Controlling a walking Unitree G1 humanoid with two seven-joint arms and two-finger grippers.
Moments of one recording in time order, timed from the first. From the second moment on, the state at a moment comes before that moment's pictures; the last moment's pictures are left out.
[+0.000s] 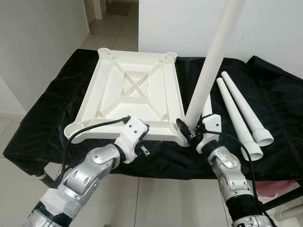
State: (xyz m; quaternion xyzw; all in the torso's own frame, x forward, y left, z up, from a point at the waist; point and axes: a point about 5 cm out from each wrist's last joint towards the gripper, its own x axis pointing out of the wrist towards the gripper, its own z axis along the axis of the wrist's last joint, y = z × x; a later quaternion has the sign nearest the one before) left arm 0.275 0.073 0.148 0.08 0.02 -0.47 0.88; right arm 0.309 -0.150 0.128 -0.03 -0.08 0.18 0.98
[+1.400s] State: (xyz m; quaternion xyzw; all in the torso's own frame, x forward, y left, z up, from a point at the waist) left arm 0.280 0.080 0.144 0.11 0.02 -0.46 0.88; right arm 0.283 -0.137 0.125 0.06 -0.08 -0.03 0.99
